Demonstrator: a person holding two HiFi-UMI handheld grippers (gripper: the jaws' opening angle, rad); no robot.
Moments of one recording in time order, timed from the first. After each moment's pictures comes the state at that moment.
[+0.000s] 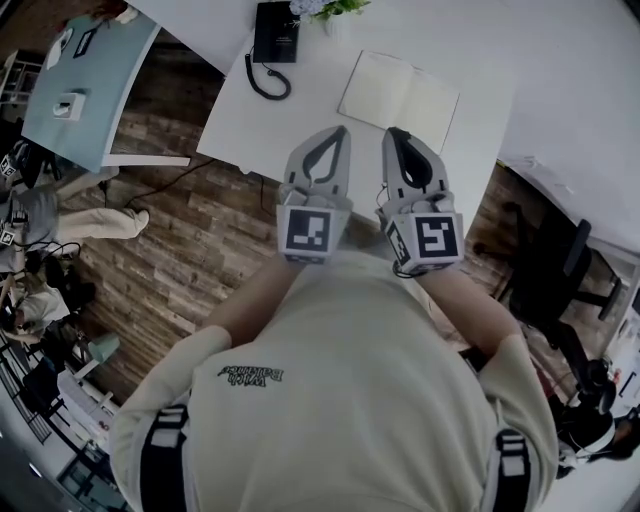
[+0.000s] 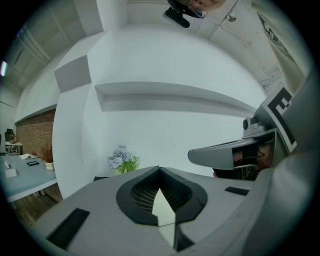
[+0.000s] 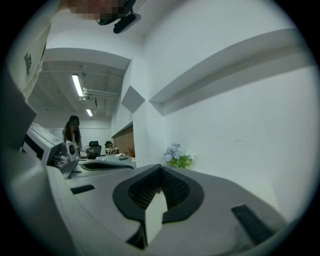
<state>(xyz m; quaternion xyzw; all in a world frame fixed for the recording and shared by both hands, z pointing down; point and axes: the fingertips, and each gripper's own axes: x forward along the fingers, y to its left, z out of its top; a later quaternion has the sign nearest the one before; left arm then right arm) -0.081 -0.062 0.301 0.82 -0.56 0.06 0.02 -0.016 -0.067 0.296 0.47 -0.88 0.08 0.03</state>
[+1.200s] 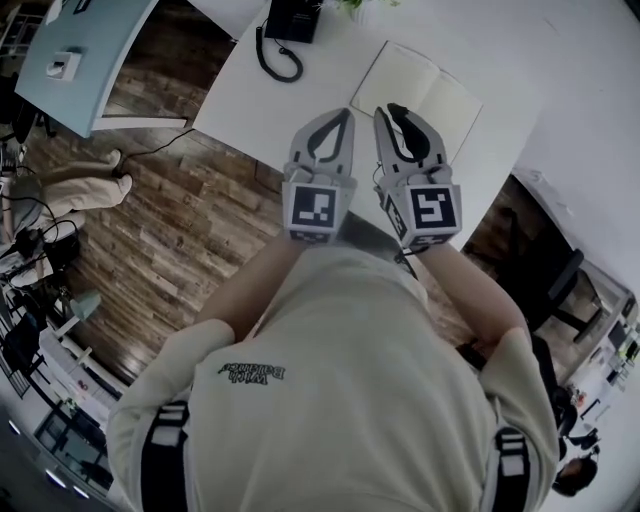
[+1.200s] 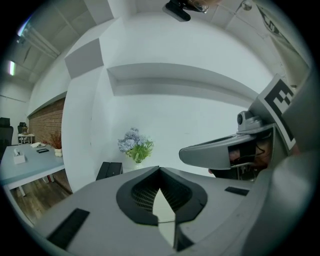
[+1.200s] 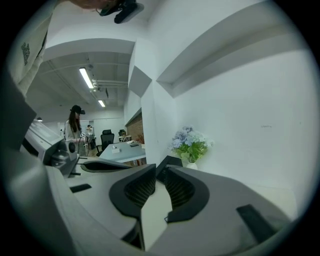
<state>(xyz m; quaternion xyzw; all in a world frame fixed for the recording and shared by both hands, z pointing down) -0.104 -0.111 0.359 0.79 -0.61 0.09 0.07 -0.056 -0.128 0.348 0.39 -0.91 0.10 0.10</state>
